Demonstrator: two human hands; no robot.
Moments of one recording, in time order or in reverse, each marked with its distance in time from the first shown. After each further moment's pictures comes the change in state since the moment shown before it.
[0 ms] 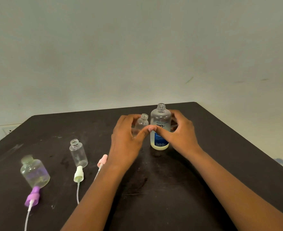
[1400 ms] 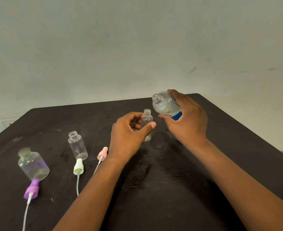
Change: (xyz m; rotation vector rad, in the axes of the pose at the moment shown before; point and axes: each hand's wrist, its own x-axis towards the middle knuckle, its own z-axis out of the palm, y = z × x) left_hand -0.003 -0.008 0.006 -0.140 0.005 -0.125; right_hand 0.002 -0.016 -0.008 -0.355 0.197 -0.208
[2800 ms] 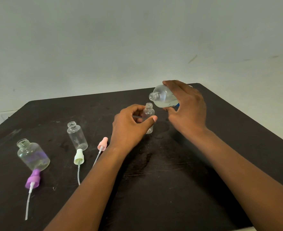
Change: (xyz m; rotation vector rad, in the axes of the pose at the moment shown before) left_hand -0.001 -0.009 0.003 0.100 -0.056 -0.001; right_hand -0.002 0.006 0.010 -0.043 -0.006 -0.090
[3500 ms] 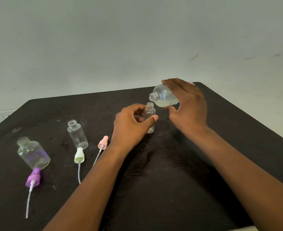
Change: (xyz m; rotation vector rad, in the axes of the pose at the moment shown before) left_hand 0.000 0.000 0.001 0.000 -0.021 0.001; right_hand -0.001 0.000 0.001 -0.020 -0.003 -0.033
